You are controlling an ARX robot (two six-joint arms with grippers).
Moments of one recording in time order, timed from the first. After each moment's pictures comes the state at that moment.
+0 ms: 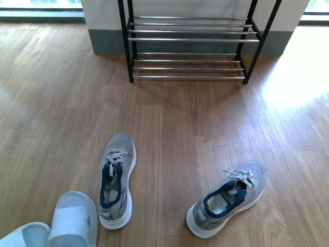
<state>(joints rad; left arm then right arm) -0.10 0.59 0.18 0.12 -0.28 -0.69 0.00 0.00 0.02 0.00 0.00 0.00</state>
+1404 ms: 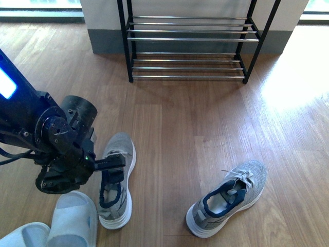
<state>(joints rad) -0.25 2.63 1.27 -0.01 0.07 -0.37 0.00 0.00 0.02 0.00 0.00 0.00</state>
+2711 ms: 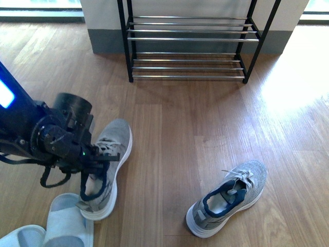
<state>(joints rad) -0.23 2.61 1.21 0.27 -0.08 -0.19 0.00 0.00 0.02 0.00 0.00 0.00</state>
